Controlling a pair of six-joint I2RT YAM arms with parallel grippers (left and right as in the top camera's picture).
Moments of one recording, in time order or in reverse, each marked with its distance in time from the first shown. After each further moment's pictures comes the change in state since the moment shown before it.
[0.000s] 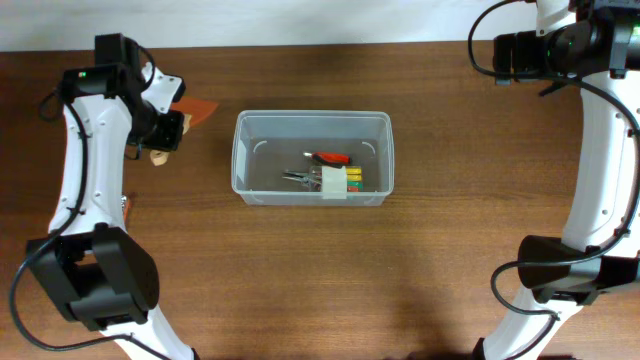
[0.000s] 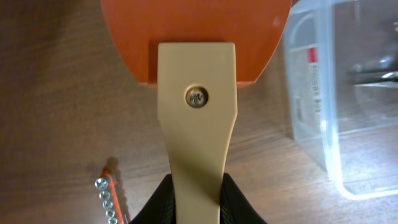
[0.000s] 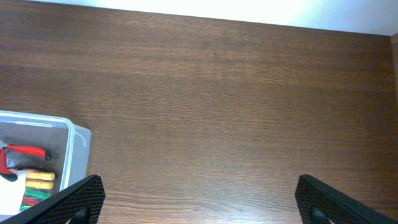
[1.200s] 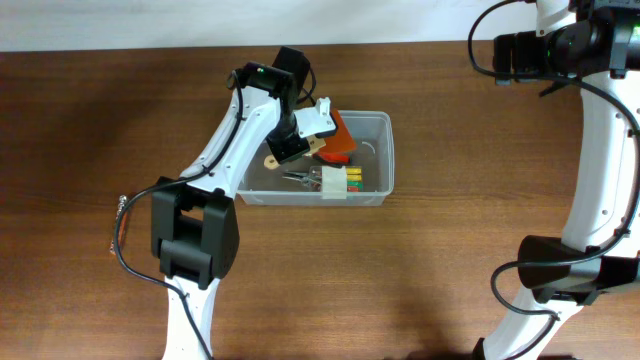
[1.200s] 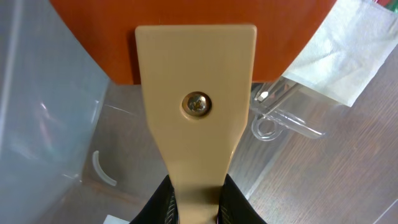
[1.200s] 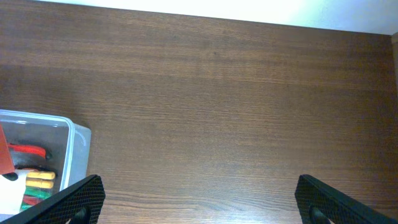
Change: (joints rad) left arm -0.474 0.309 0.176 -0.008 -0.003 0.465; right arm 0.000 0.000 0.000 -0.002 0.000 0.000
